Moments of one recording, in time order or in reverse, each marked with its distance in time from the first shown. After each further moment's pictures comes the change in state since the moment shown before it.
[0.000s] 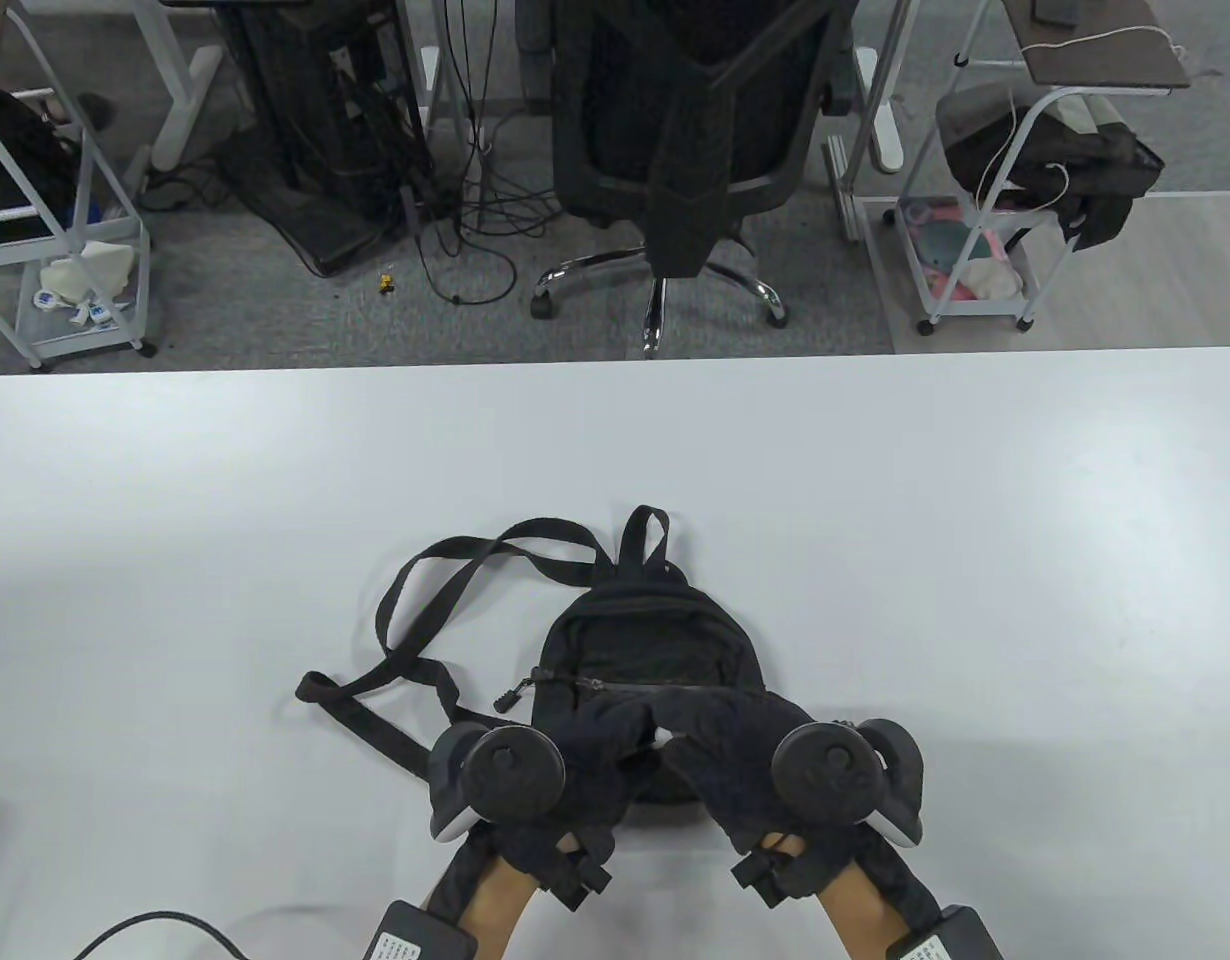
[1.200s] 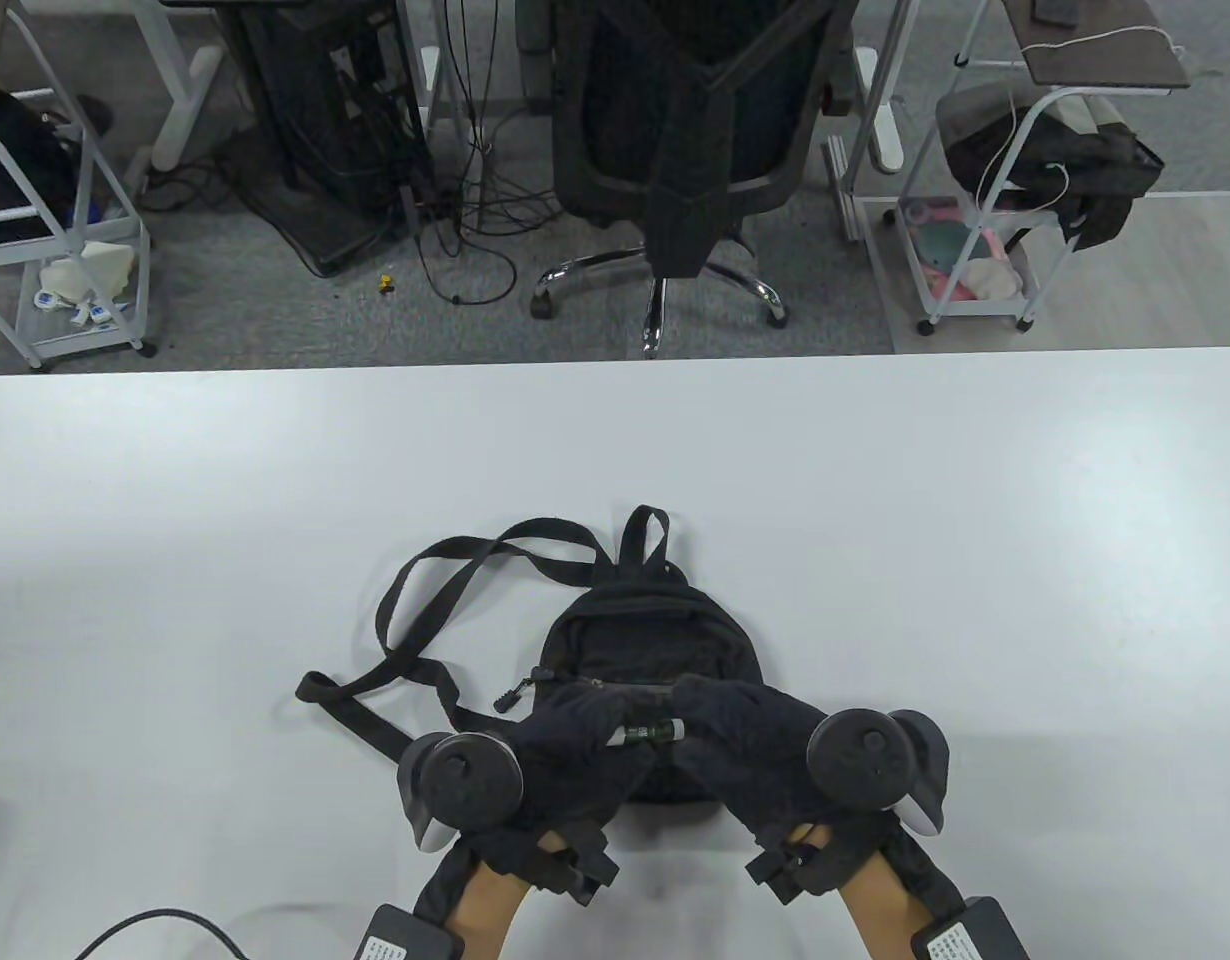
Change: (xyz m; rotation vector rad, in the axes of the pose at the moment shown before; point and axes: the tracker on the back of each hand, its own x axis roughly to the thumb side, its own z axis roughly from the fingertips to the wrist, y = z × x) left_hand -0.005 0.017 0.009 0.161 -0.034 0.145; right_hand -0.027 -0.003 0.001 0.025 0.026 -0.137
